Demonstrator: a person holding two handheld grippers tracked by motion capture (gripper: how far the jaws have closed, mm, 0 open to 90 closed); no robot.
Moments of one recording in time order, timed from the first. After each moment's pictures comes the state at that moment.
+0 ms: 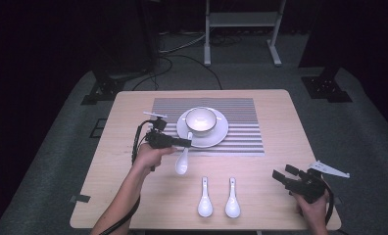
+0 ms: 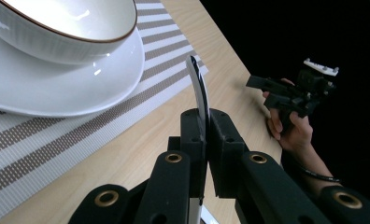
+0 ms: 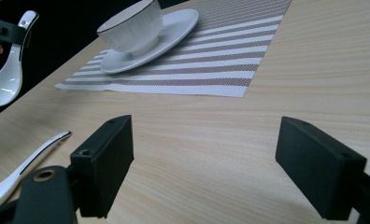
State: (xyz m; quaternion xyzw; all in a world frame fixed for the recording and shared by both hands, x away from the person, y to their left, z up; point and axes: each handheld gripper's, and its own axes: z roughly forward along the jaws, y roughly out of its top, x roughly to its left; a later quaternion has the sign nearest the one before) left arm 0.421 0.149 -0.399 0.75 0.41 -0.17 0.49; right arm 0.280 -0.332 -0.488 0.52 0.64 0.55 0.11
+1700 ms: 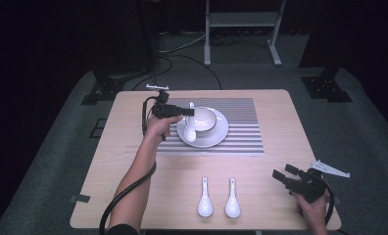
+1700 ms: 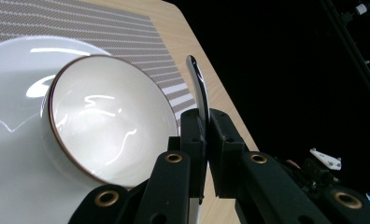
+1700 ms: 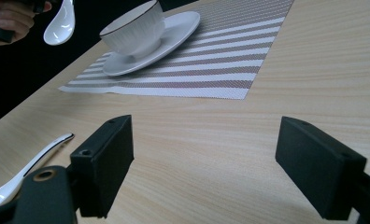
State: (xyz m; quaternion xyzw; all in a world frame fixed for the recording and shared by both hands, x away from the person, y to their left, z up) left arm 0.510 0.138 -0.379 0.69 0.47 -0.16 0.53; right arm 0.281 -0.333 -0.488 0.52 0.64 0.56 0.11
